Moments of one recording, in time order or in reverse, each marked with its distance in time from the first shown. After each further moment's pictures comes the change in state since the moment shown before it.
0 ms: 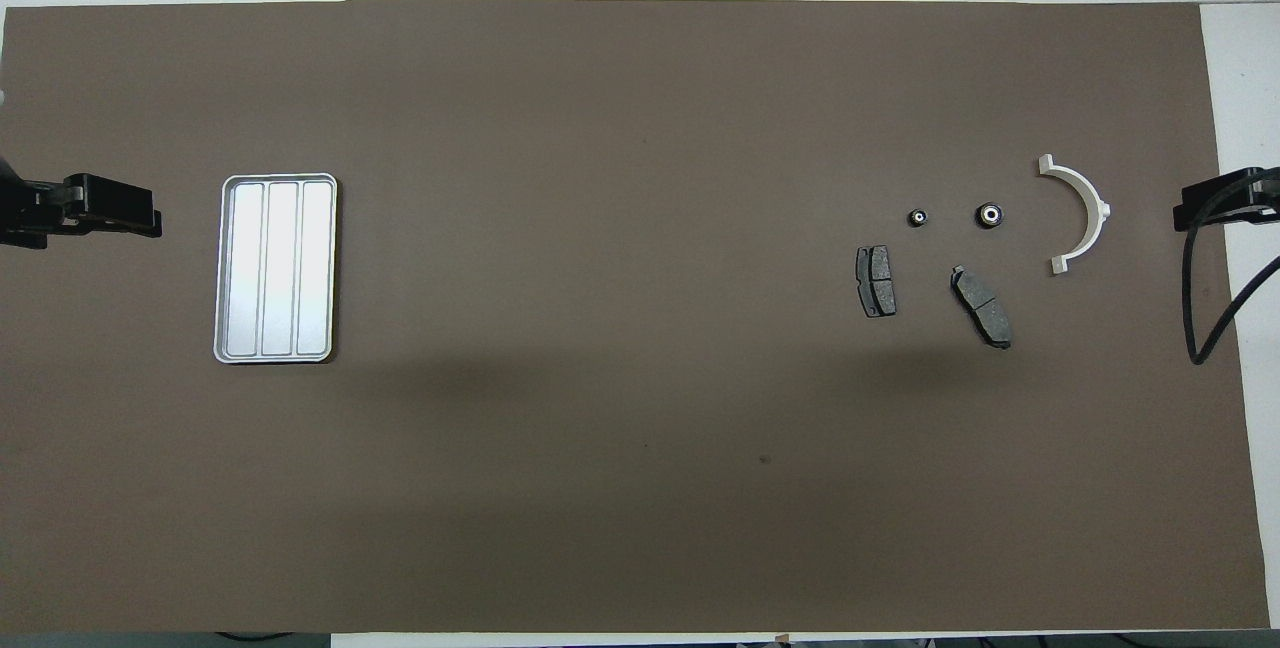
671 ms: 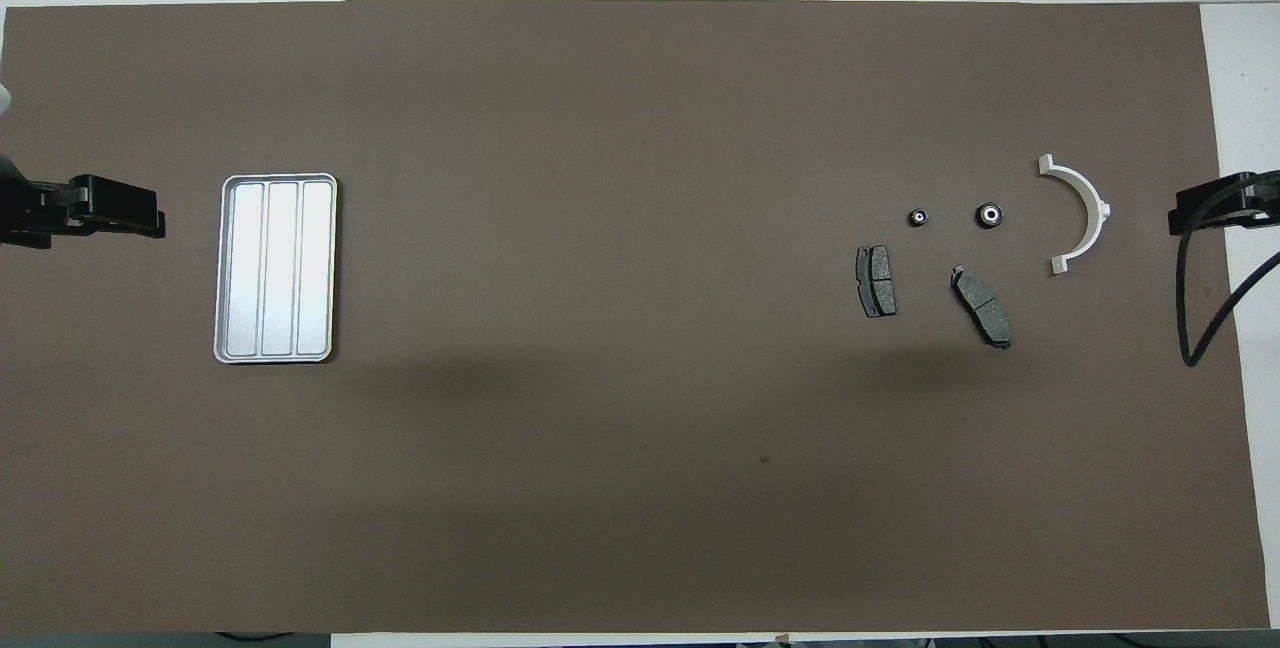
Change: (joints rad) left arm -0.001 0.000 -0.002 -0.001 0.000 0.001 0.004; right arm -0.003 -0.009 -0.003 -0.038 0.000 0.037 0.004
